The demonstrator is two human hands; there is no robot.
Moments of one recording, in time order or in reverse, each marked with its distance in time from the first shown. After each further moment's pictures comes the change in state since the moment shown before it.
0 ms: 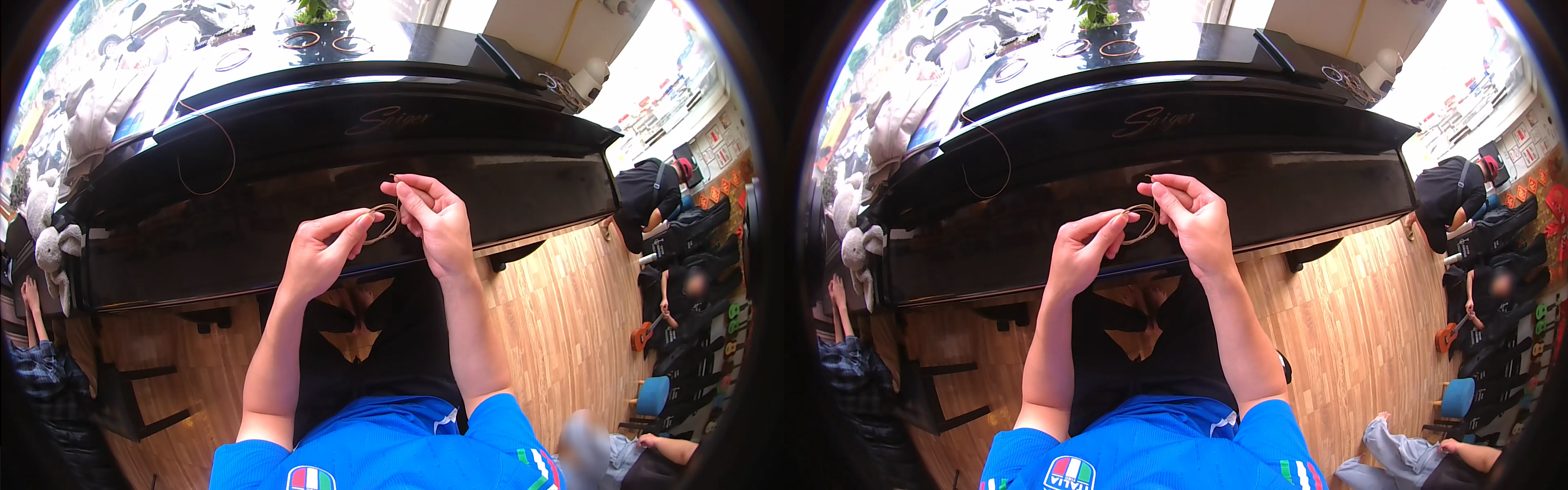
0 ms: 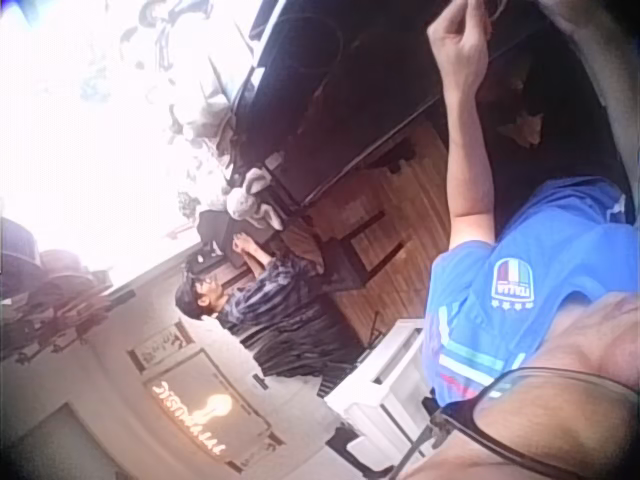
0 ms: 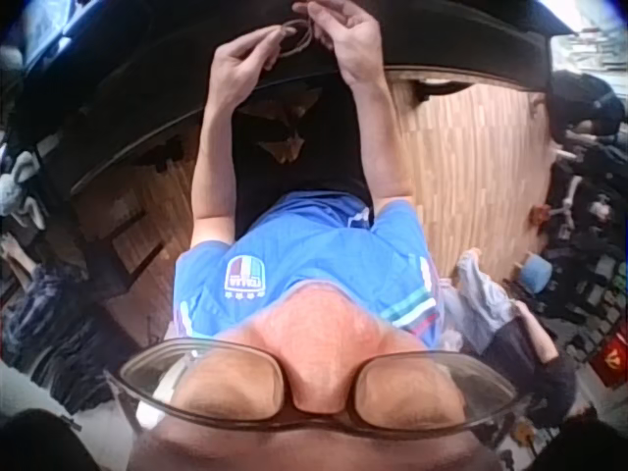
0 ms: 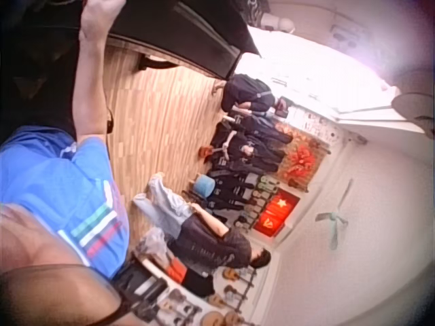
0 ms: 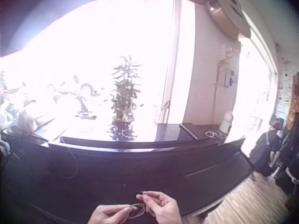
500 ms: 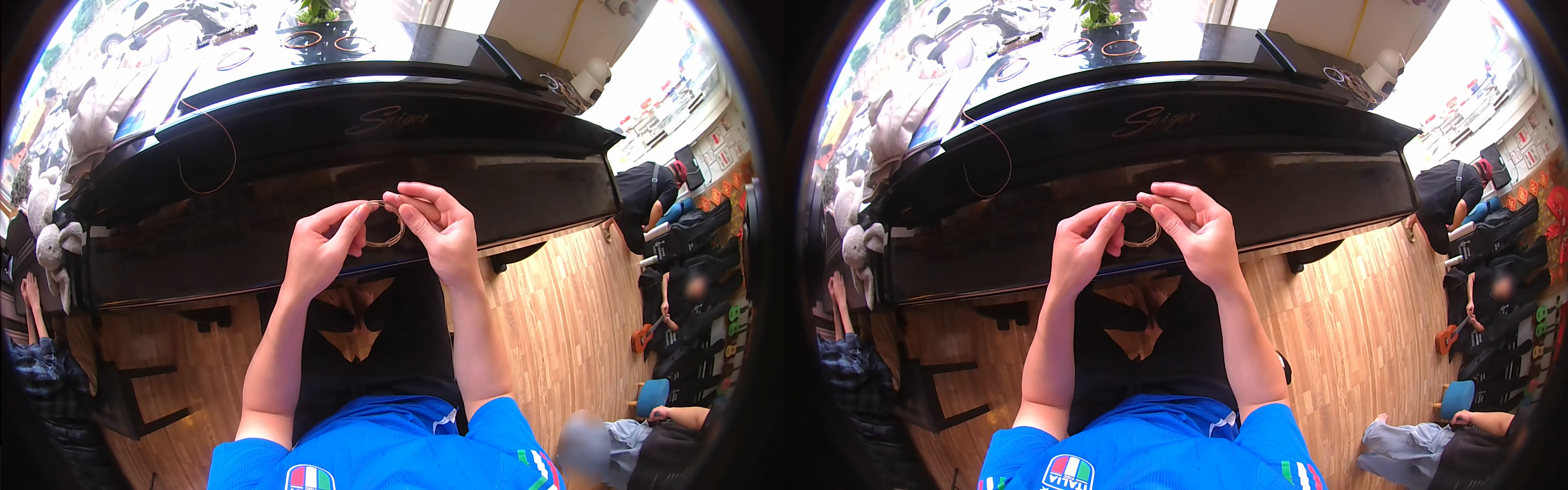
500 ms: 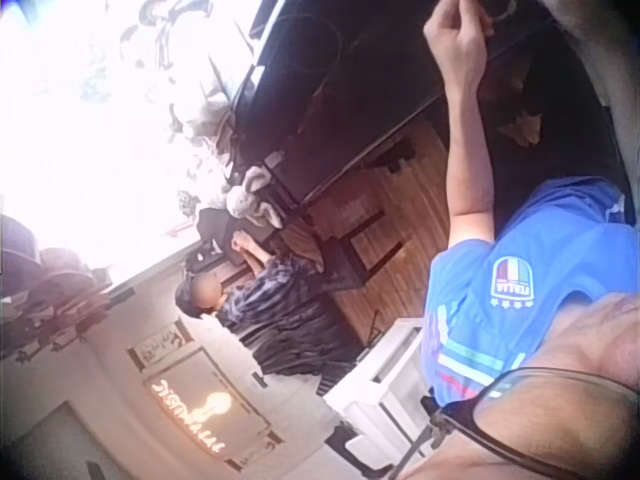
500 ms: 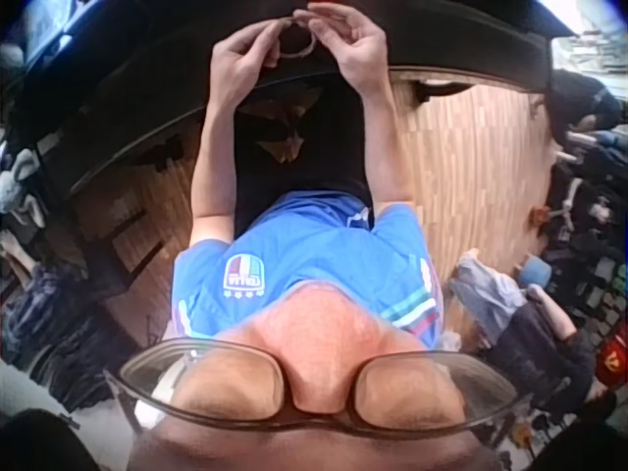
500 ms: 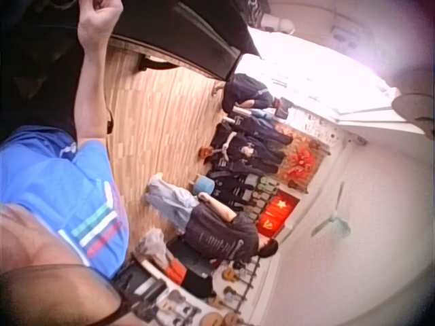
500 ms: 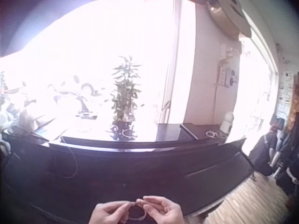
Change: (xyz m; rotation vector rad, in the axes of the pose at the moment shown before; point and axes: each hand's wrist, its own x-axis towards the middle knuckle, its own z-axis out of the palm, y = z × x) left_hand 0.003 0.006 0.006 -0.013 0.103 -0.052; right_hand -0.018 -0.002 -0.006 -0.116 -0.111 -0.181
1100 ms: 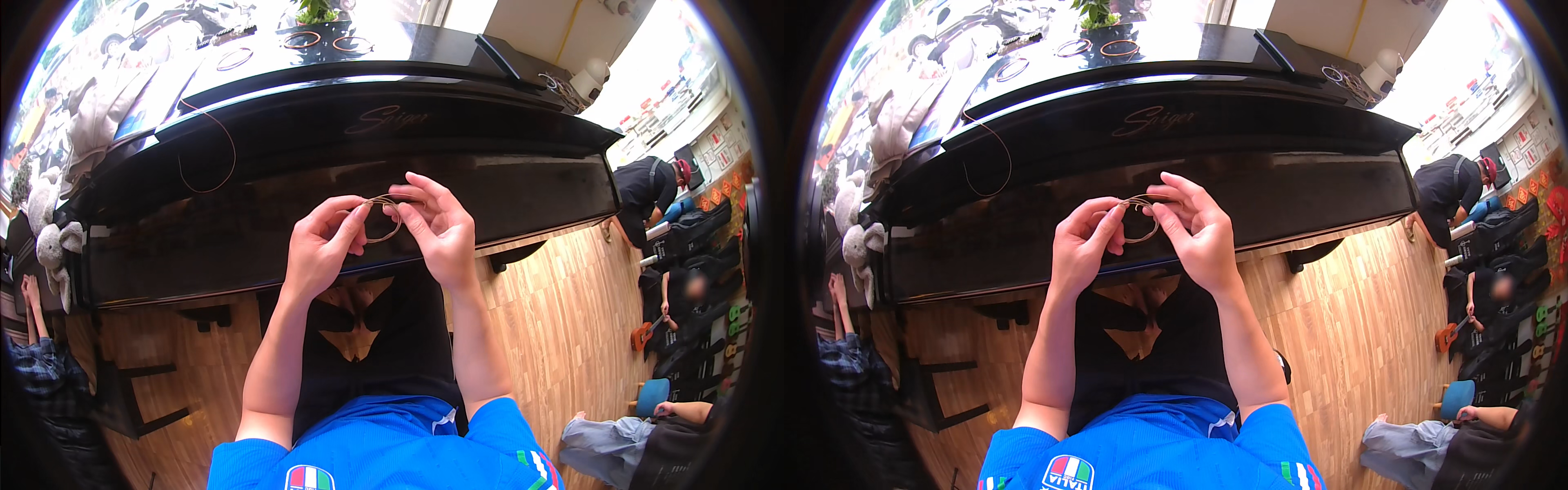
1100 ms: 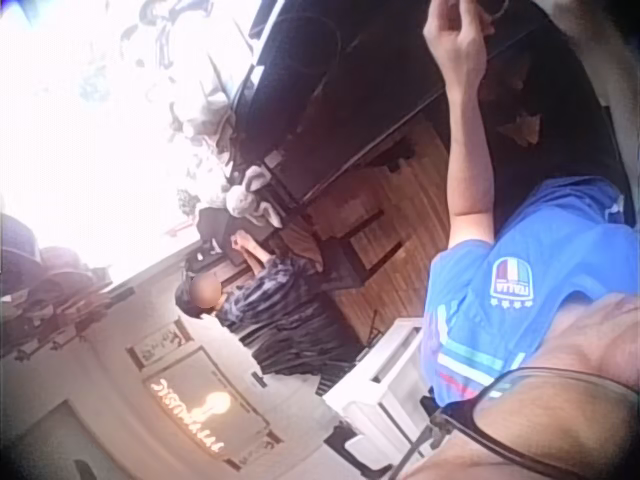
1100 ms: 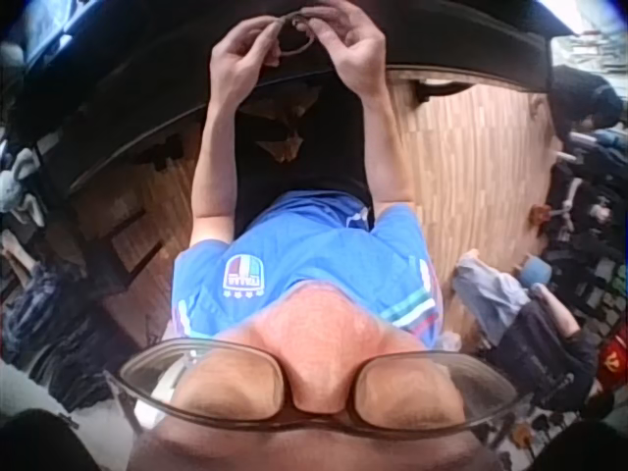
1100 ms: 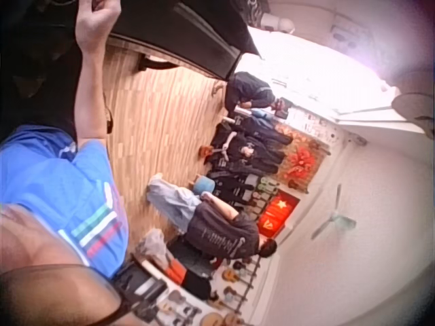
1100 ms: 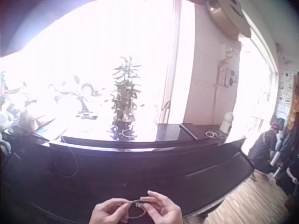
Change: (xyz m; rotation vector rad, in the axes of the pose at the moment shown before) left_hand -0.002 -0.009 -0.001 -0.096 0.004 0.015; right_hand -0.001 0.011 -0.004 -0.091 -0.015 -0.118
